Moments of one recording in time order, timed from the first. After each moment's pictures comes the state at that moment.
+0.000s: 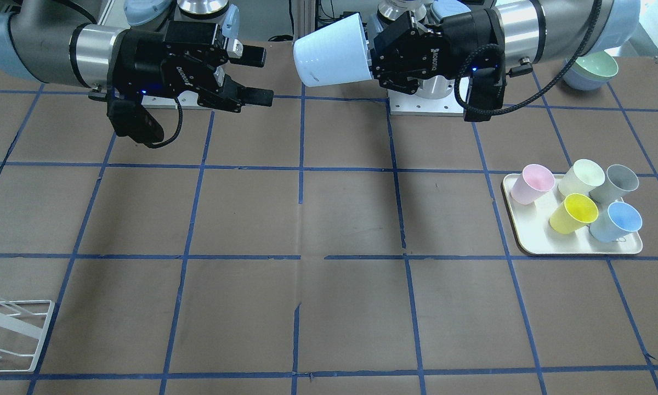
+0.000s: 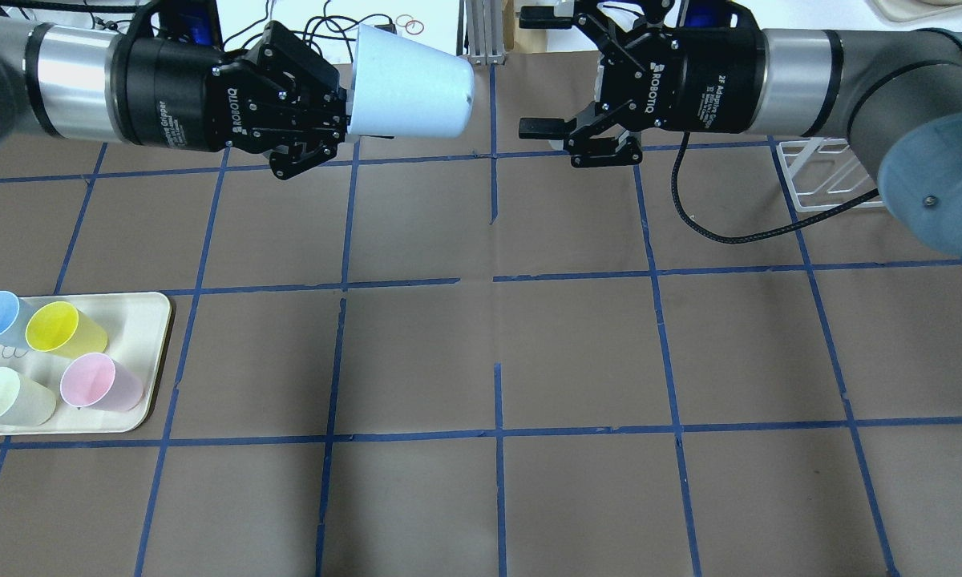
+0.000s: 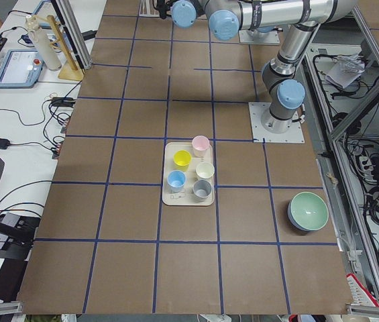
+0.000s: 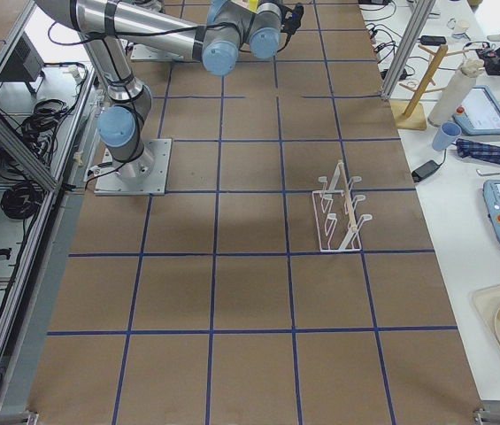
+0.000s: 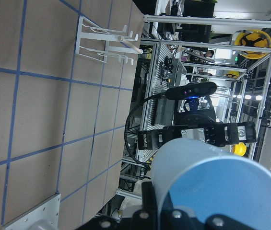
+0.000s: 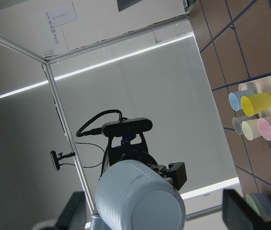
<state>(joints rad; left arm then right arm) -1.39 -1.49 -1.70 -2.03 0.30 0.37 1.44 -1.61 1.83 -1.41 -0.01 -0.10</state>
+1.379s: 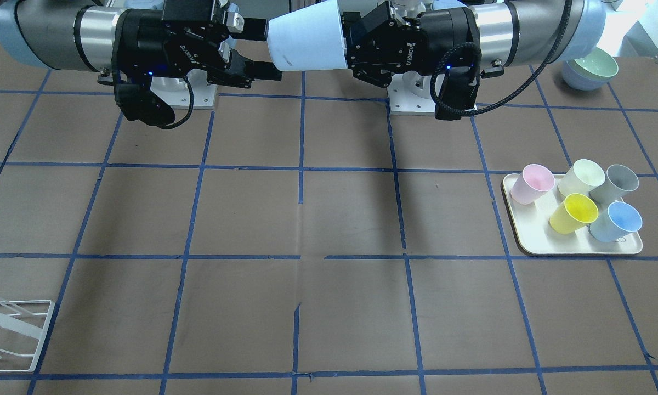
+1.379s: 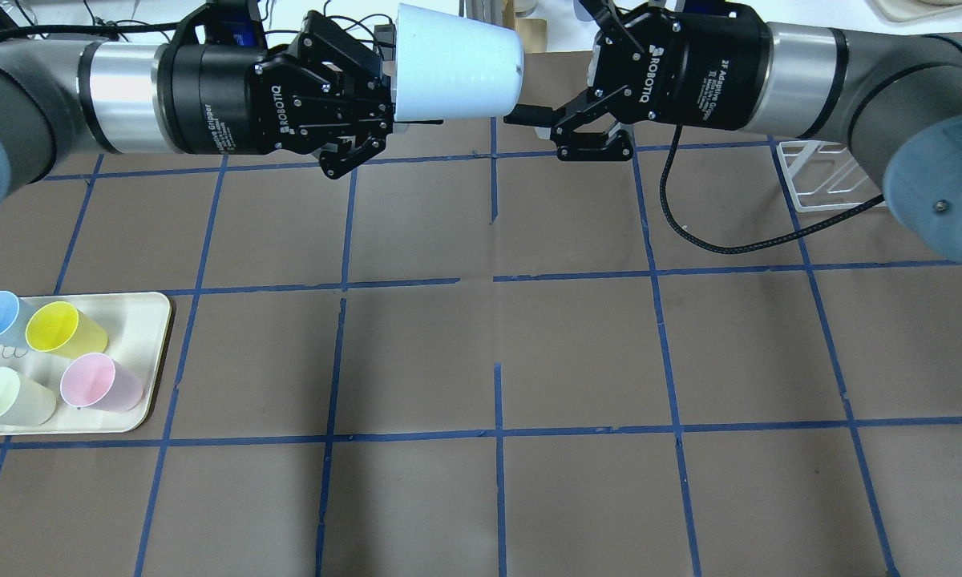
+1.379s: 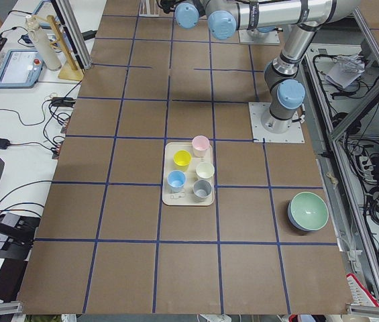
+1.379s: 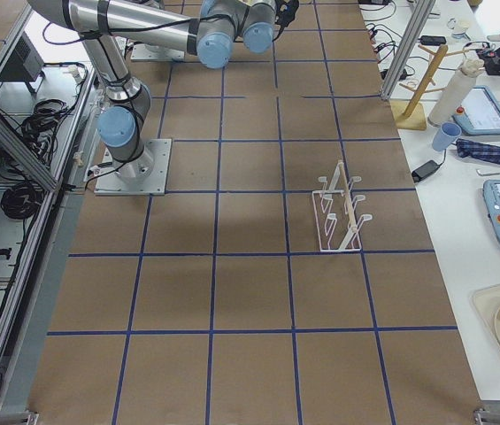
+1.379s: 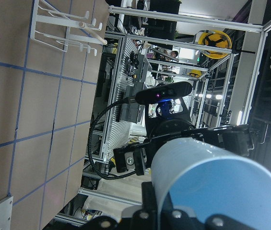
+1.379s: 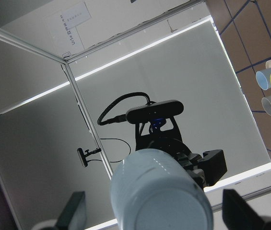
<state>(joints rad) -1.44 -1.50 -1.72 -2.02 0.18 0.36 1.48 -1.65 1.84 -1.35 0.07 -0.02</state>
